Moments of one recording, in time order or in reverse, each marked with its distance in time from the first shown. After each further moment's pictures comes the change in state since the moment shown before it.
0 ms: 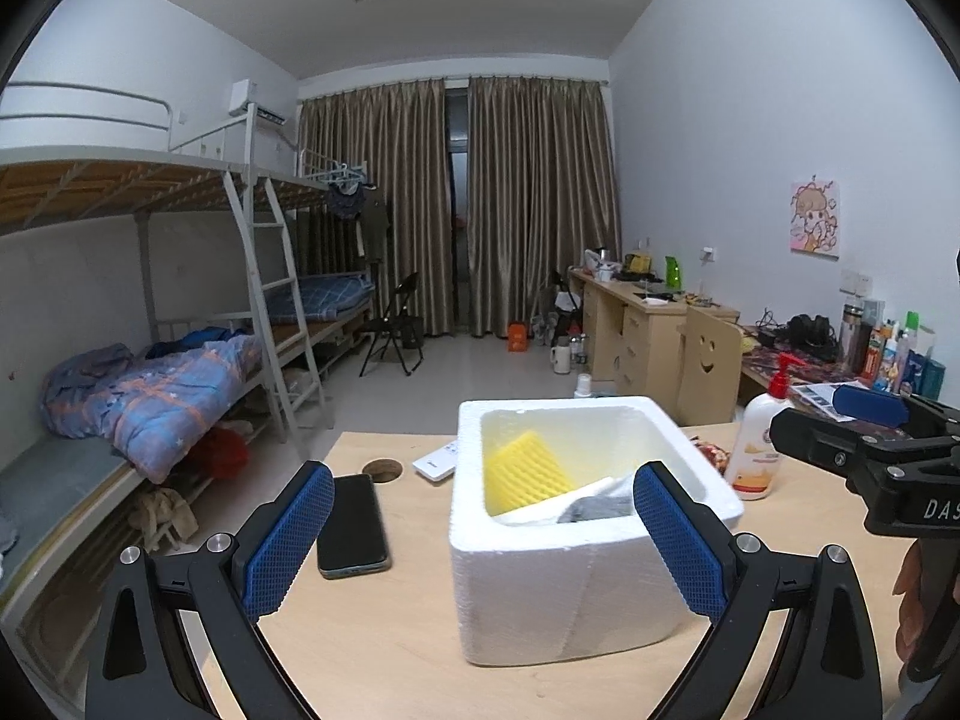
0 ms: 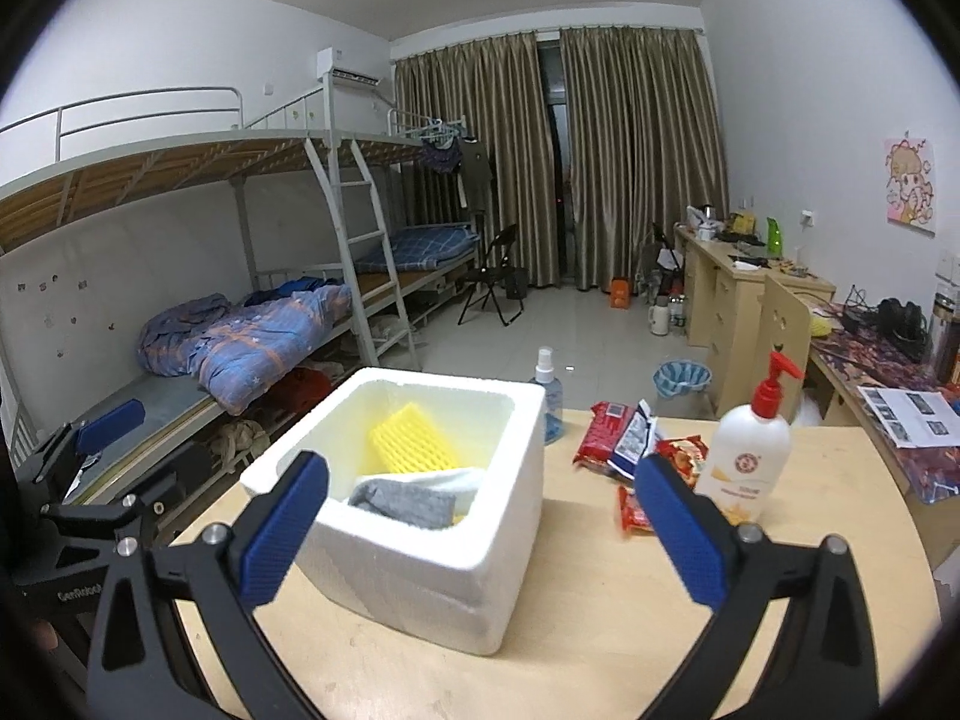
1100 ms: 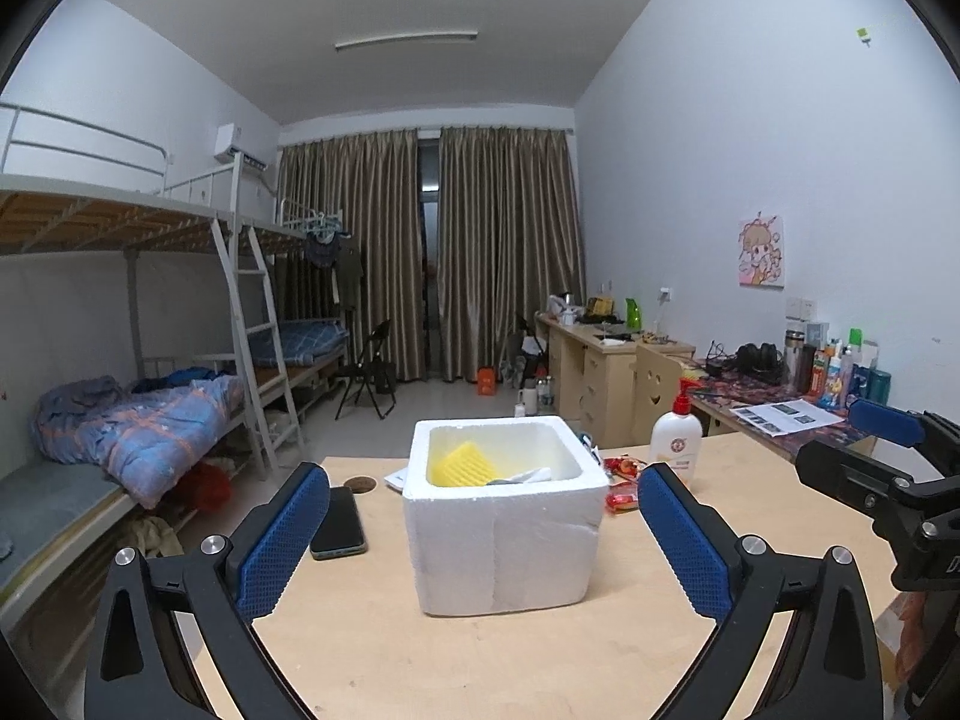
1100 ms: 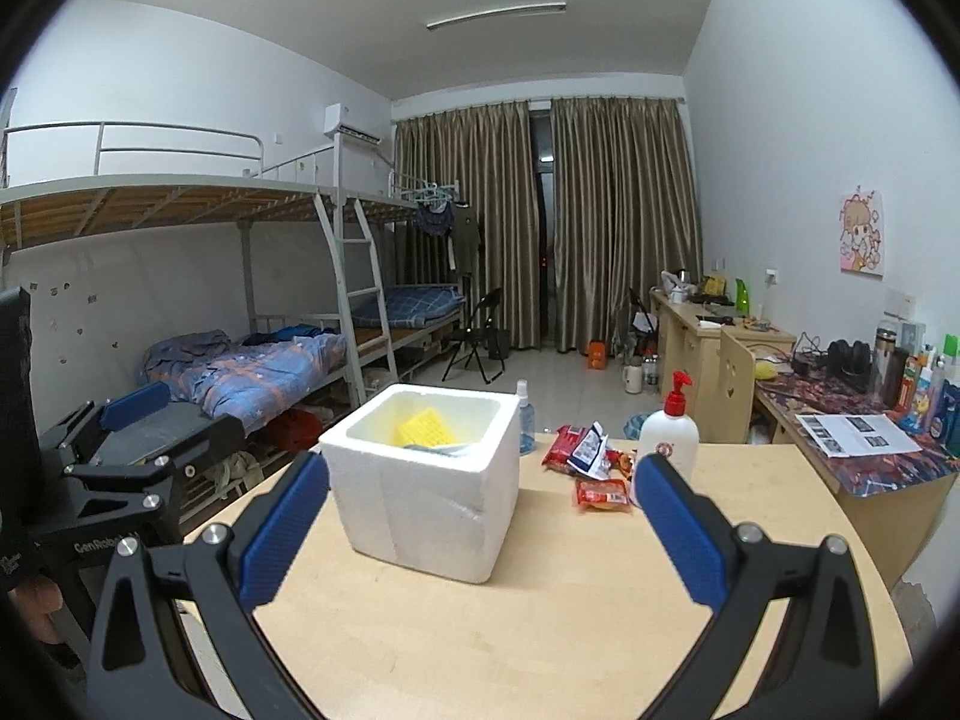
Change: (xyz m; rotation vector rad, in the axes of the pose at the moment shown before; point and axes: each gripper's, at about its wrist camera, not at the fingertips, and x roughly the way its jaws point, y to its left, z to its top) left arm -0.129 -0.027 -0.017 0.019 -0.124 -0.071; right arm -0.130 0.025 -0.049 -0.040 -0.174 -0.057
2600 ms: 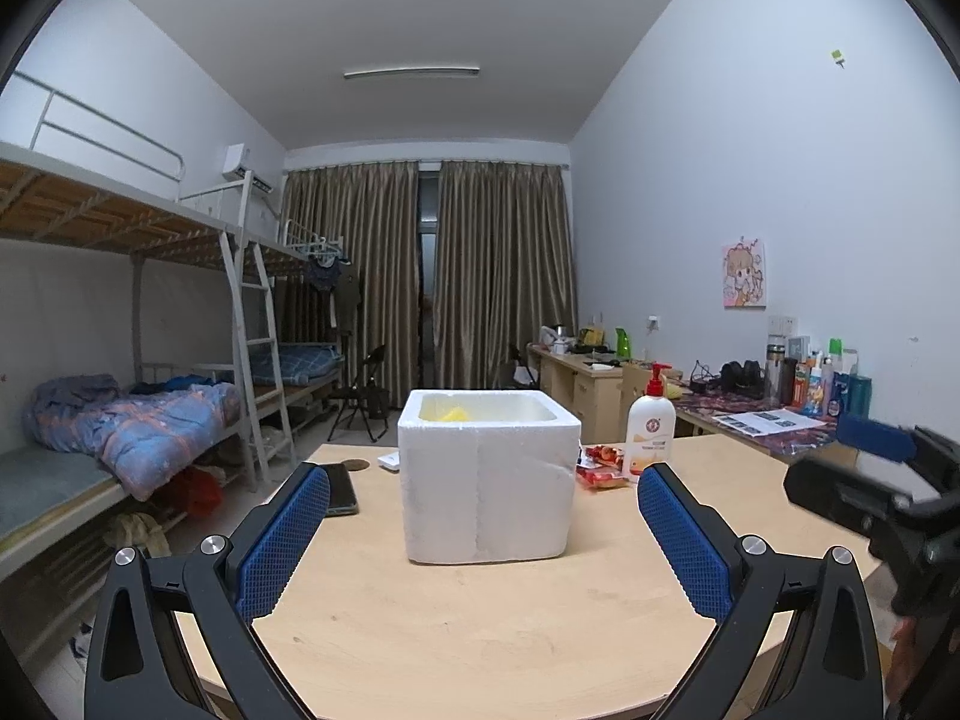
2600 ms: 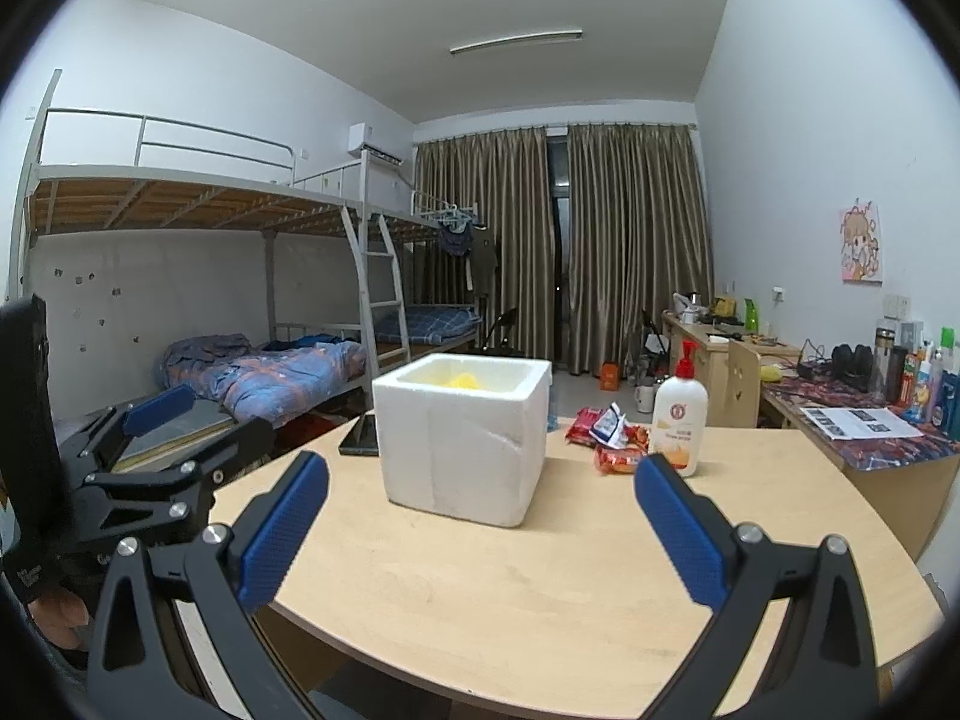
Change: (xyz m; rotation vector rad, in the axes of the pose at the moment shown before) left arm -0.056 -0.003 -0.078 -0.028 -0.102 -0.018; right arm -0.042 0.022 -0.075 -0.026 -0.071 0.032
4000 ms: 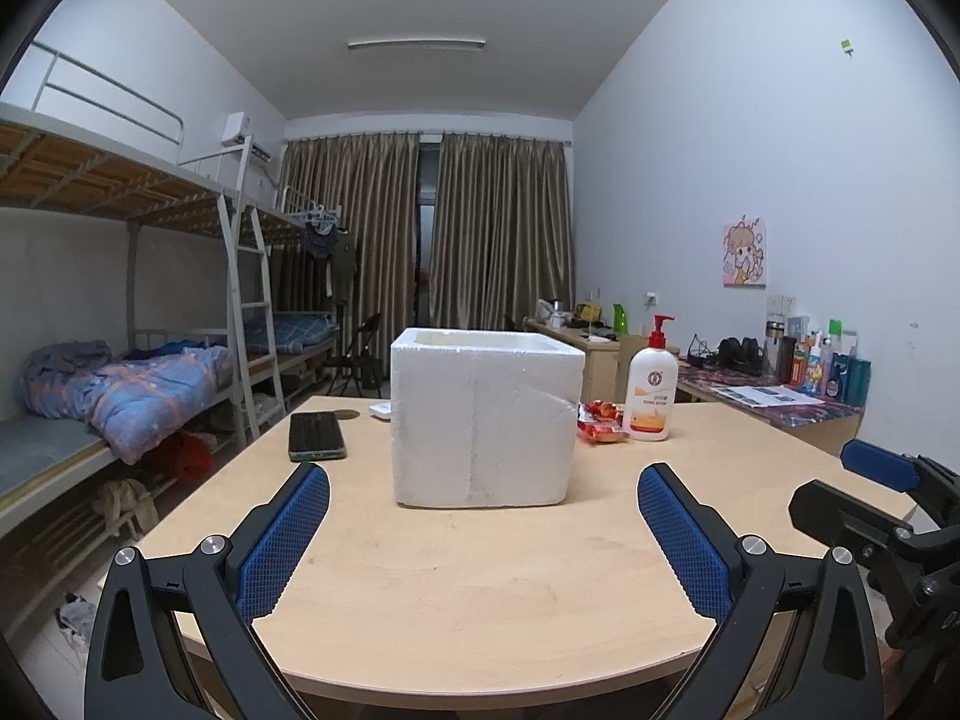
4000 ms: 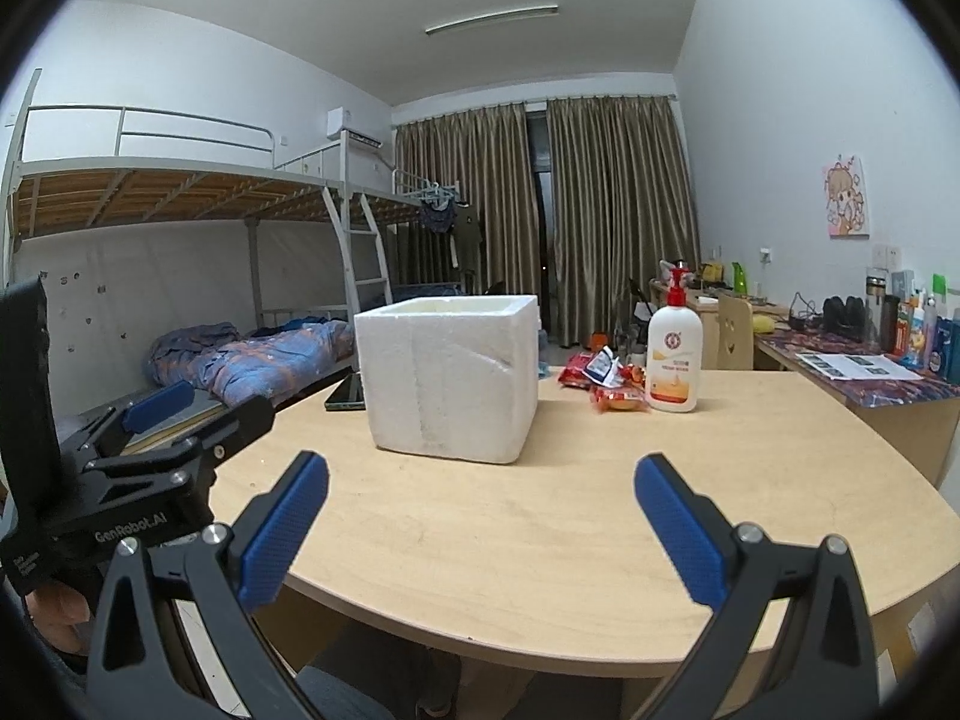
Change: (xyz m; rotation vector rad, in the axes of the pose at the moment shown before) left arm 0.017 0.002 -0.047 -0.028 0.063 -0.016; right arm 0.004 -0.001 -0.043 0.053 0.044 -0.026
